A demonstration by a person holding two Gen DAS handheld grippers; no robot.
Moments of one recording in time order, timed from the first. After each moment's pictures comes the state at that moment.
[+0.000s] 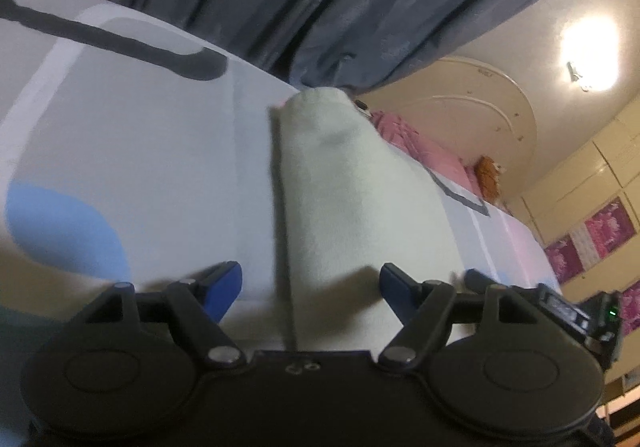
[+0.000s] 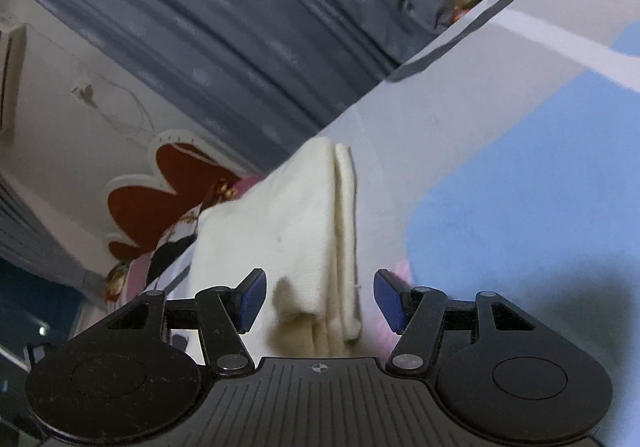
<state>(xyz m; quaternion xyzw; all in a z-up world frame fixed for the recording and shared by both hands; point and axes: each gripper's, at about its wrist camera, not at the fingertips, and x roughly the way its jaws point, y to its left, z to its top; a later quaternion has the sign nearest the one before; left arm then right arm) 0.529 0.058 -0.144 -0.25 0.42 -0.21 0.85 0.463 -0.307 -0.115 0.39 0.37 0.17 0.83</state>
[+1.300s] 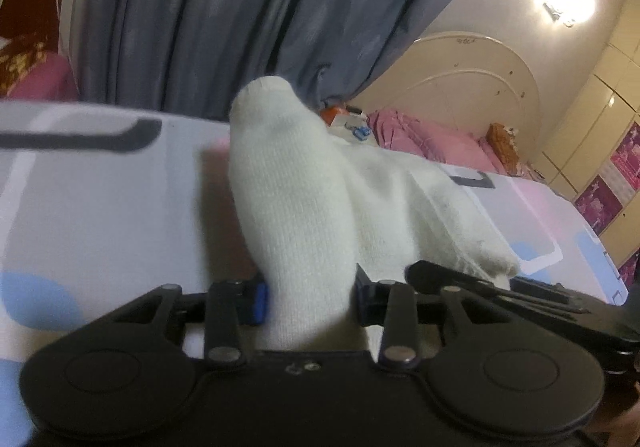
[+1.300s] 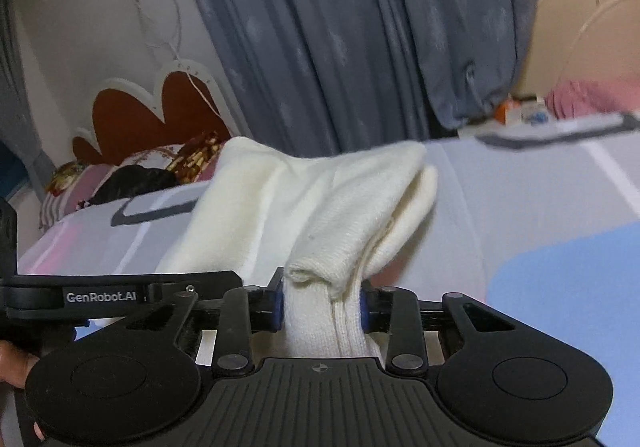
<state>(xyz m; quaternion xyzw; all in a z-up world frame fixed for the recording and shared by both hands) 0.503 -0.001 -0.096 -0.11 0.37 -0.19 0.90 0.432 -0.202 -0.072 0.14 0.33 0.16 0.92</state>
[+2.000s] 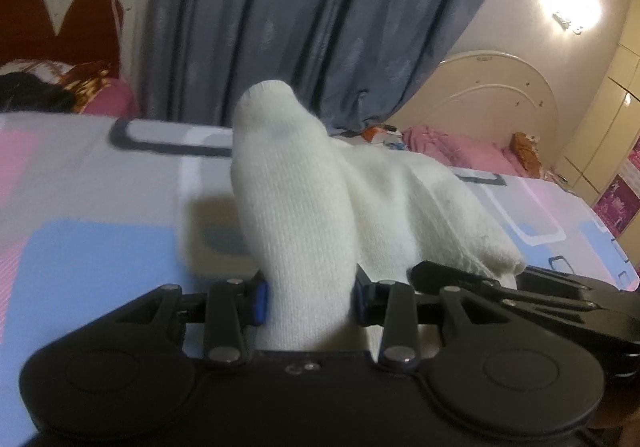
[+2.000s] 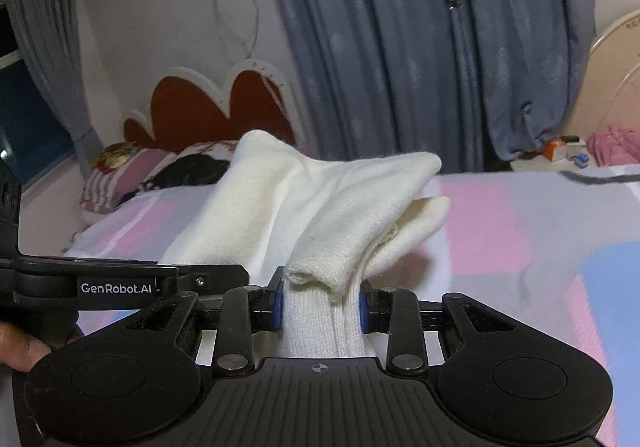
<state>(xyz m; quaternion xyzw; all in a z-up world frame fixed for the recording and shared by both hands) 0.388 0.099 -0.043 -0.09 0.36 -0.14 0.92 0.336 -0.058 -0.018 0.11 0.31 0.22 0.92</state>
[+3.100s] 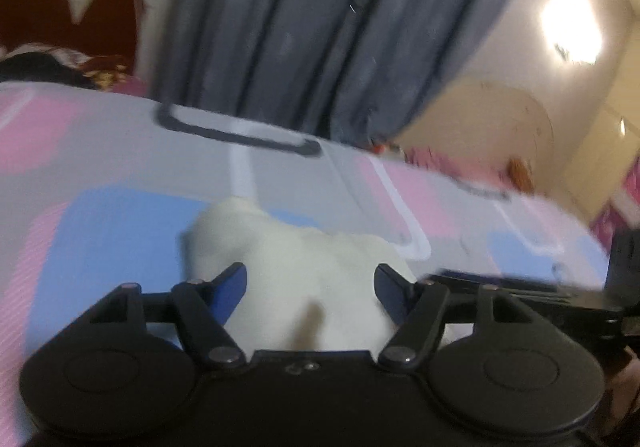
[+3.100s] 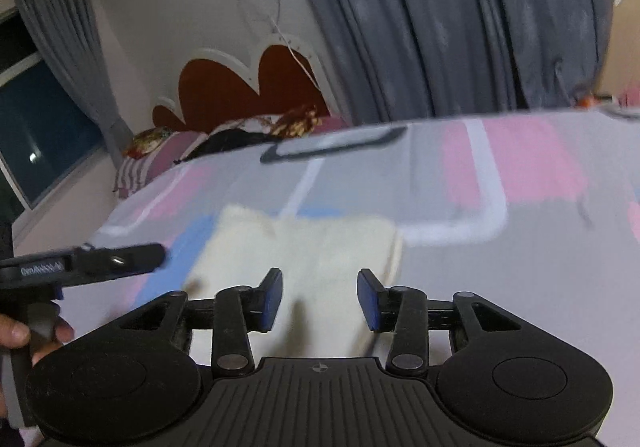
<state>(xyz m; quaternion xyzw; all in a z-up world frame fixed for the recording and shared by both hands) 0.400 0.148 -0.075 -0.12 0.34 -0.15 0.92 0.362 -0.029 -0.061 0.13 0.33 0.27 0.89</state>
